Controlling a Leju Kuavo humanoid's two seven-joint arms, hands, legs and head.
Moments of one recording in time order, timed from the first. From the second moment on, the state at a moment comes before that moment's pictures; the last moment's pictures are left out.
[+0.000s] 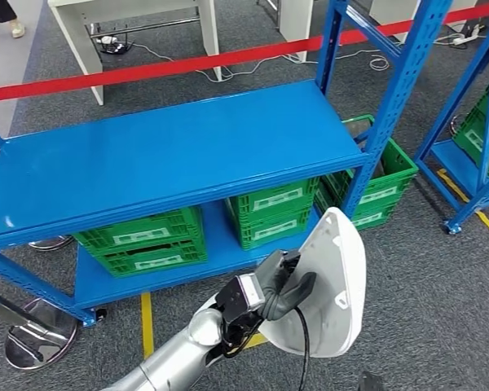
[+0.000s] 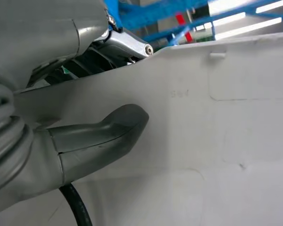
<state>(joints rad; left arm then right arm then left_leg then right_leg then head) -0.26 -0.26 -0.71 -1.17 0.06 -0.13 -0.61 -0.18 0.16 -0.95 -0.23 0.68 -0.28 -0.21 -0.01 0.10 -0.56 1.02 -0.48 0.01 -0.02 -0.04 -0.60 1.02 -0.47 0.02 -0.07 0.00</state>
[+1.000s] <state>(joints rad) 0.14 -0.18 -0.44 -1.51 -0.10 0.11 -0.62 0.01 0.26 -0.86 -0.23 0.95 -0.23 -0.21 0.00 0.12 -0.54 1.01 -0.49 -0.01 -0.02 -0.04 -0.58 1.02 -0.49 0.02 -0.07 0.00</state>
